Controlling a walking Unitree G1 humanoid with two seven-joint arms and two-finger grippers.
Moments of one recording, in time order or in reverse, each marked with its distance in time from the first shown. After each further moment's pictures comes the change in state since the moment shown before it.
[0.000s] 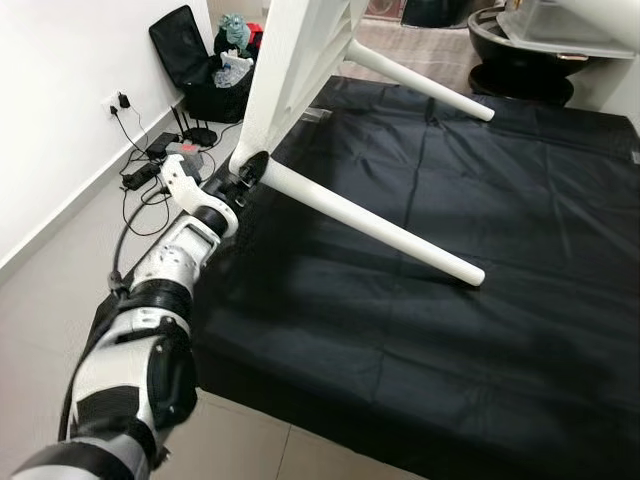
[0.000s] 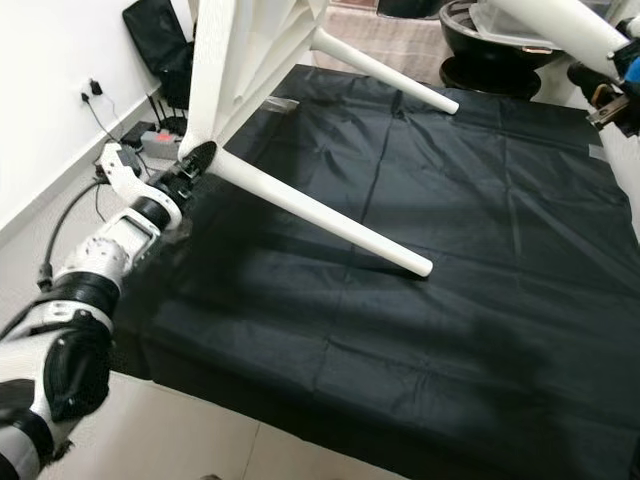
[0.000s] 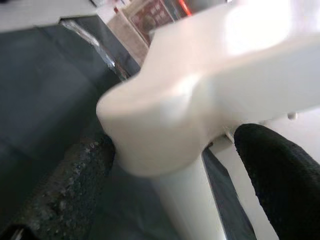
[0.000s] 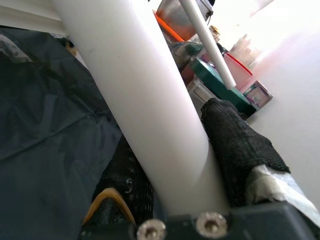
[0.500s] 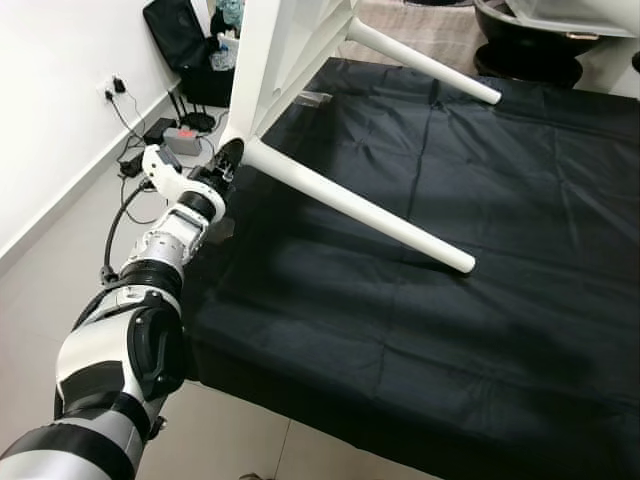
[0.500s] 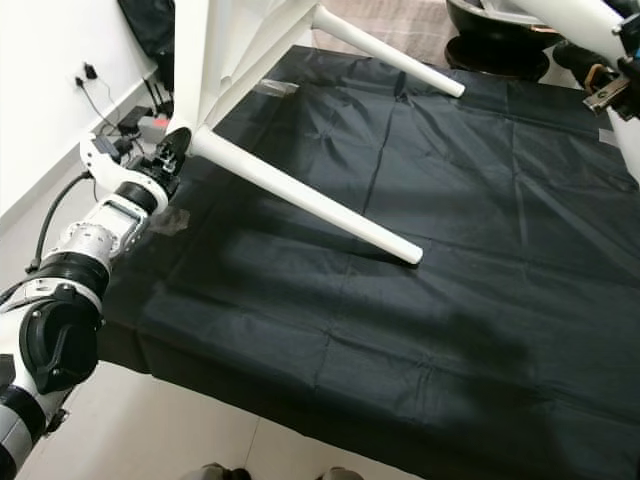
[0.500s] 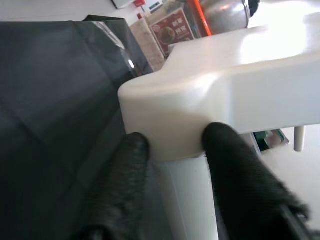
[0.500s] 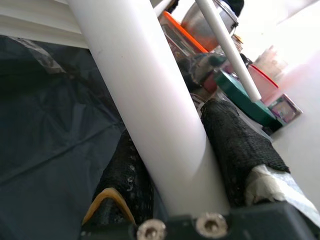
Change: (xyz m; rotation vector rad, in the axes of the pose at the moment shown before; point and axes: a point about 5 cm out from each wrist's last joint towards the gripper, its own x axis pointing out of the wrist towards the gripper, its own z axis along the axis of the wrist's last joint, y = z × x) left arm 0.001 0.006 0.010 -0.156 -0.066 0.051; right arm -0.008 -0.004 0.025 0.002 -0.078 0.056
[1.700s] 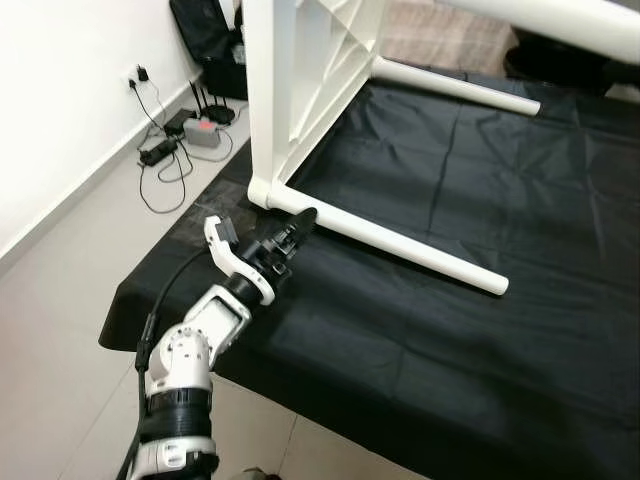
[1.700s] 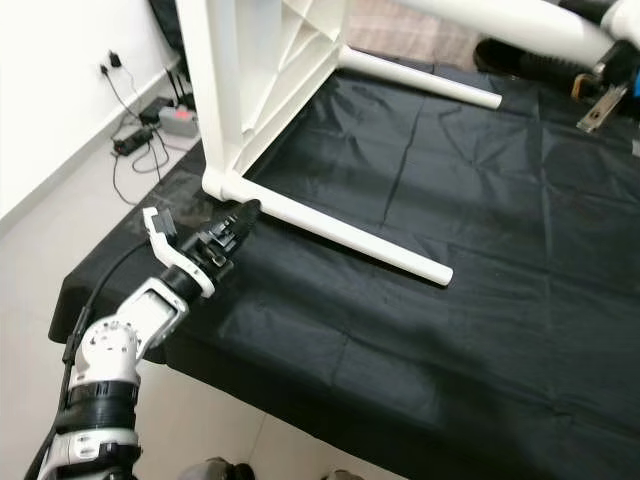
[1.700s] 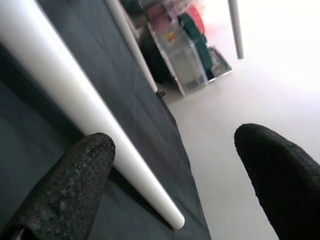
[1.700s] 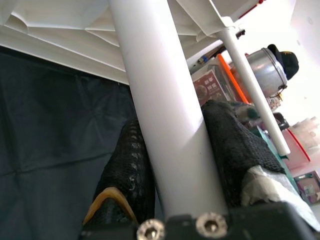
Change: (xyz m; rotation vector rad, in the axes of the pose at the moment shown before) left arm -0.085 -0.019 -0.088 -0.045 0.279 -0.237; right arm -0.010 0.001 0.009 -0.233 -0.084 0.220
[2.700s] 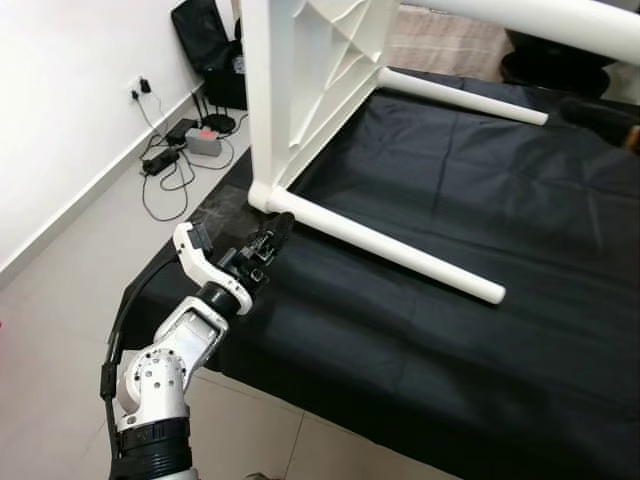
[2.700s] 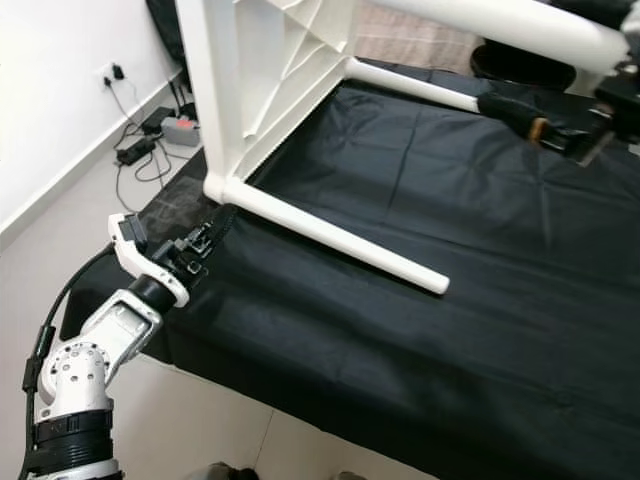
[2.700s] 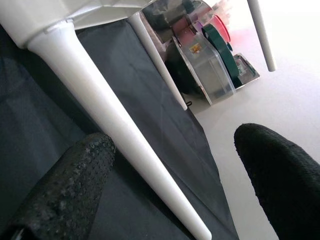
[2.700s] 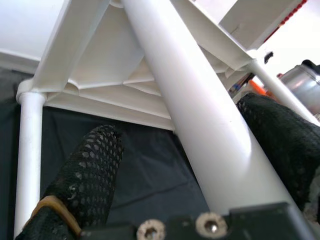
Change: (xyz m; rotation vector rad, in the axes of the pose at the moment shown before) left arm -0.032 0.000 0.012 0.064 -0.059 0.137; right arm 0.012 0.017 0.011 0.197 -0.259 0.063
